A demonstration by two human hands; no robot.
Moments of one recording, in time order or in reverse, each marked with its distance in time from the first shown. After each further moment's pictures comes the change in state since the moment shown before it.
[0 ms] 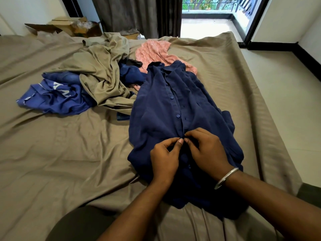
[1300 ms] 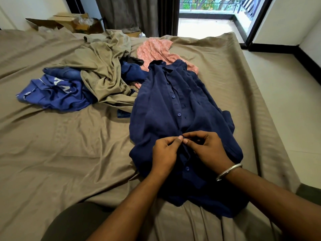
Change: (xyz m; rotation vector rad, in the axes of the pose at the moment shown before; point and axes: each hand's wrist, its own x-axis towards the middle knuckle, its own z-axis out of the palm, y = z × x) left_hand 0.013 -0.008 -0.002 -0.182 -0.211 -0.098; right_hand 0.003 0.008 0.001 0.510 -0.129 0.334
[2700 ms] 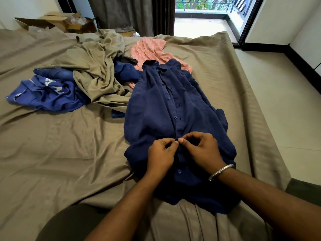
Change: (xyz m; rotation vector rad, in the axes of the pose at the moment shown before) left_hand -0.009 0.010 0.000 0.274 0.006 -0.025; right_hand -0.006 0.008 0.003 -0.114 0.098 -0.022
